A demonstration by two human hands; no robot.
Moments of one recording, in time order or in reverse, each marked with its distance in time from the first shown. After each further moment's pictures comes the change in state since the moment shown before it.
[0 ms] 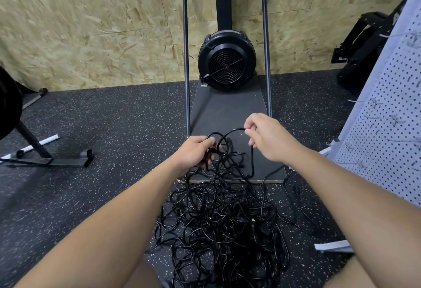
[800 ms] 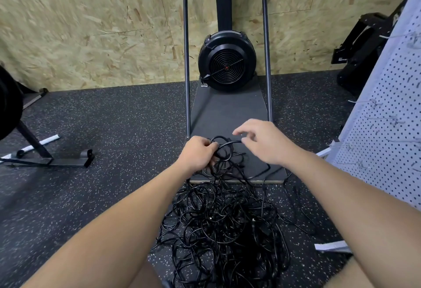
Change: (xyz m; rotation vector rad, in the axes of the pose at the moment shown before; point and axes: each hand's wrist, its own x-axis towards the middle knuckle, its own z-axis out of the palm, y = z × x) left_hand 0.006 -0.002 0.013 0.359 0.193 0.033; right_hand -0.001 -0.007 0.004 0.002 -0.102 -0.038
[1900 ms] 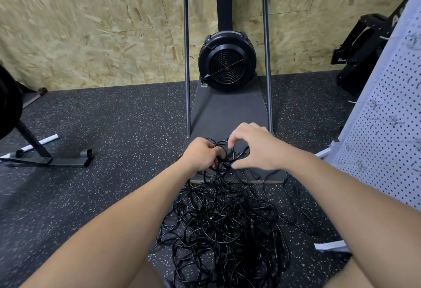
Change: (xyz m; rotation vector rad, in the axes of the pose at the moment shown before) left_hand -0.002 0.001 0.006 -0.110 -0.077 -0.043; right_hand -0.001 -0.012 0.007 -0.154 -0.185 -0.096
